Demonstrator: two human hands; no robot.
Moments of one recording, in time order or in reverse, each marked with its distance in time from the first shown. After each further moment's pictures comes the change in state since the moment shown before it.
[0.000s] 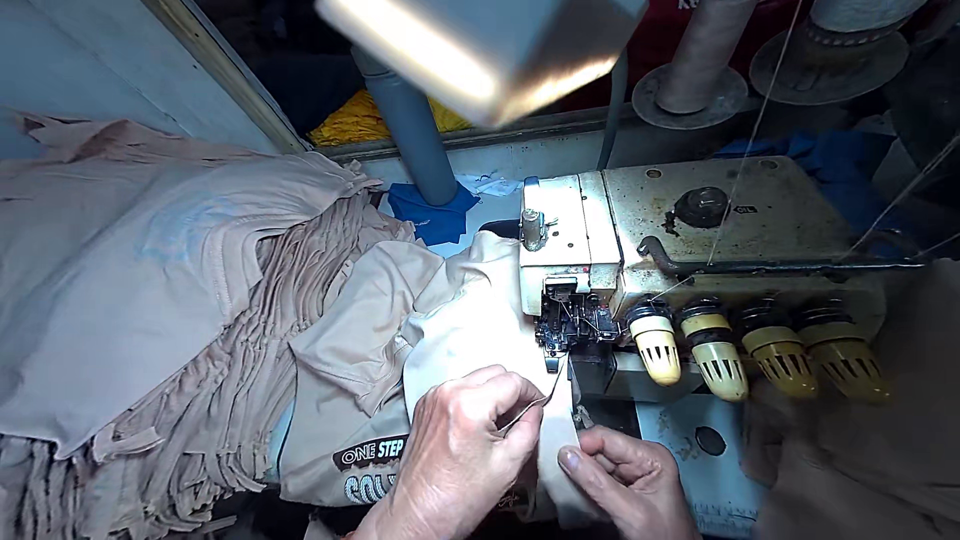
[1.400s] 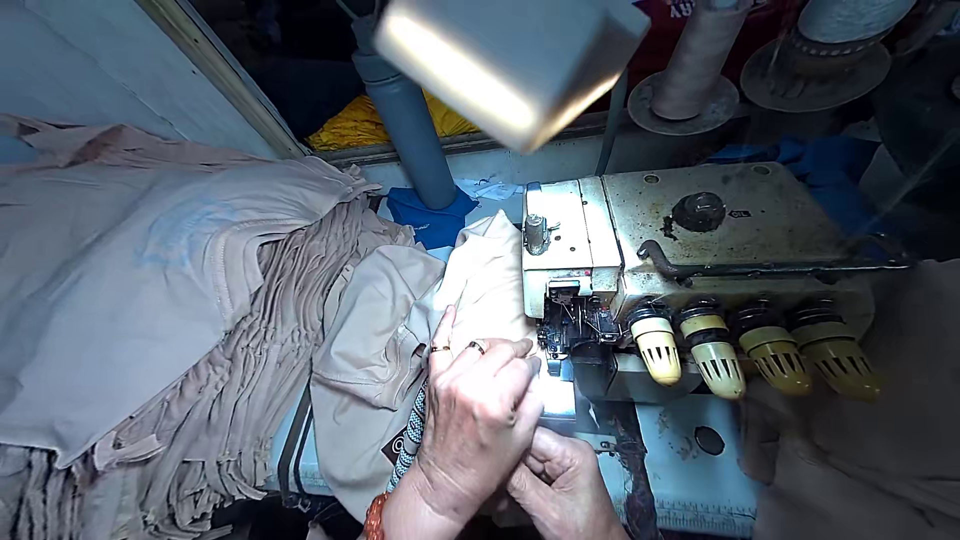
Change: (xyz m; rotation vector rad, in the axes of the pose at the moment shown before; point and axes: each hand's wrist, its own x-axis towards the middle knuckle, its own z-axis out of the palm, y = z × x) left_hand 0.019 -0.009 0.015 0.282 0.247 0.293; right_hand 0.007 0.007 0.054 0.039 -0.092 0.004
